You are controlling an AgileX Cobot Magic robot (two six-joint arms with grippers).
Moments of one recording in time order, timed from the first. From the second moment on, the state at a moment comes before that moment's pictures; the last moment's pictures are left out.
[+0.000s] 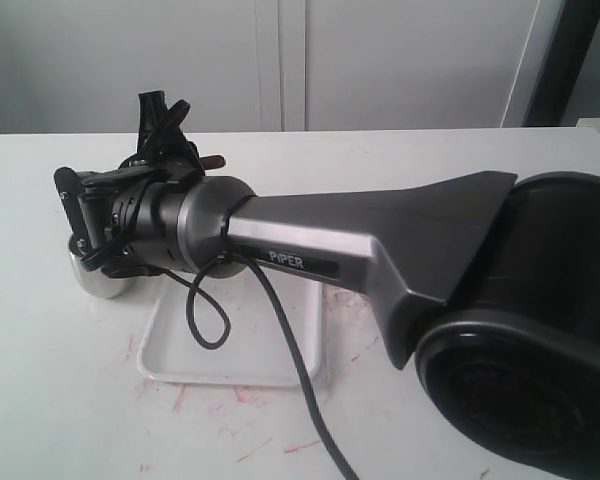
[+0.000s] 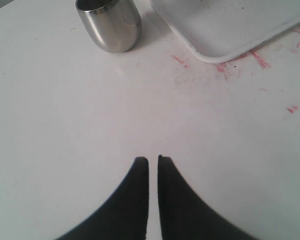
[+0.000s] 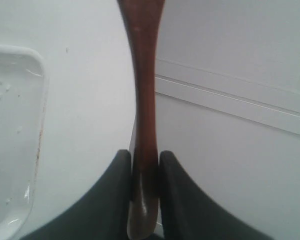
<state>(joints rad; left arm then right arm) -0.16 0.00 -0.02 0.00 0.39 0.24 0.86 2.29 -1.86 -1.31 0.83 0.00</state>
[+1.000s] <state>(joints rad) -0.16 0.00 -0.02 0.00 0.39 0.24 0.87 2.31 -1.86 -1.55 0.88 0.00</state>
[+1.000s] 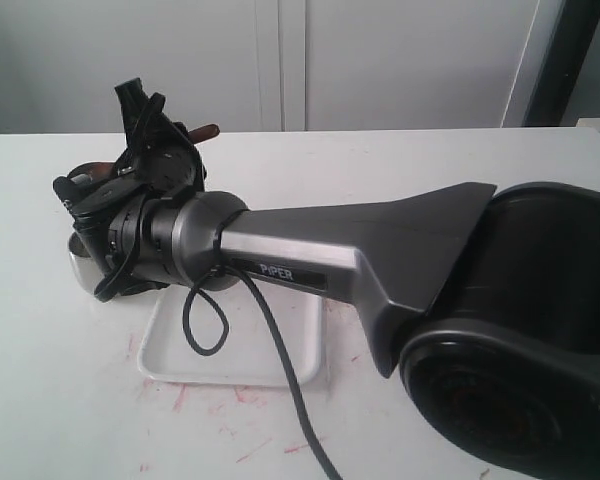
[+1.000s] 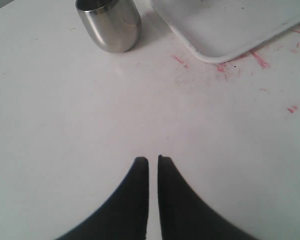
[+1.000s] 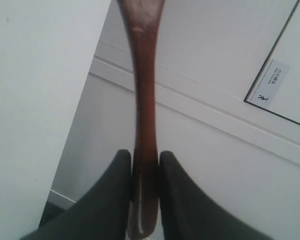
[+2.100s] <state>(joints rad) -0.16 0.00 -0.02 0.00 0.39 0.24 0.88 2.32 -1.86 -1.57 0.92 0.00</state>
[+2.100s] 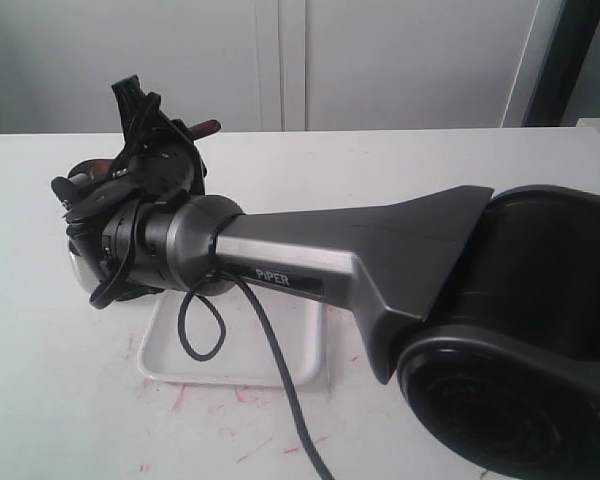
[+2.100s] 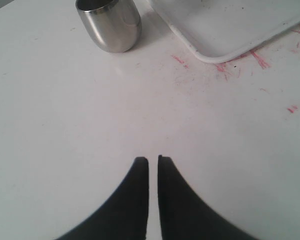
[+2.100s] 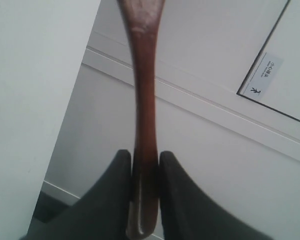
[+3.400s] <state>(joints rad) -0.16 0.00 -0.02 0.00 0.39 0.24 0.88 2.32 -1.86 -1.73 0.96 0.02</state>
